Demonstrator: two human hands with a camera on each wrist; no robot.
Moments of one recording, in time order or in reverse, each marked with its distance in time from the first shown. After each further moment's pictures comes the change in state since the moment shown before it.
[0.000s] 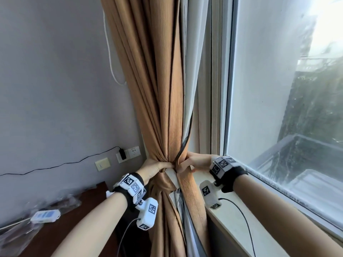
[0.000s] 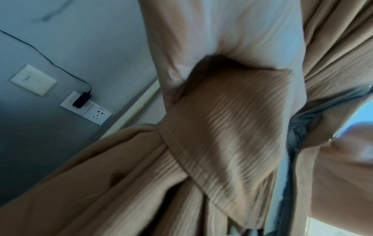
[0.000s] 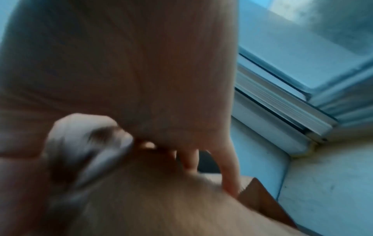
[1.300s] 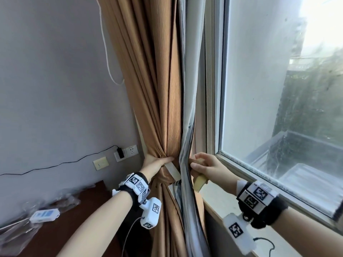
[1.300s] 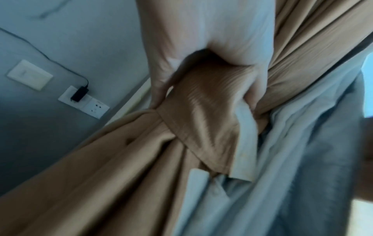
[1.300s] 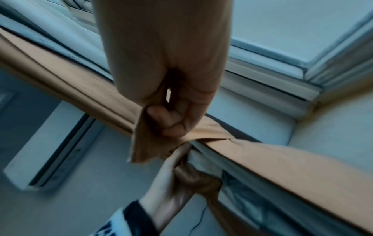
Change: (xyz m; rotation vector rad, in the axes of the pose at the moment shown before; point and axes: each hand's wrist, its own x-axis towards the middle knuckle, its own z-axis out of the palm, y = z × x) left_hand -0.010 -0.003 0.014 -0.056 0.180 -0.033; right_hand -0.103 0.002 0.062 0.117 0.549 -0.171
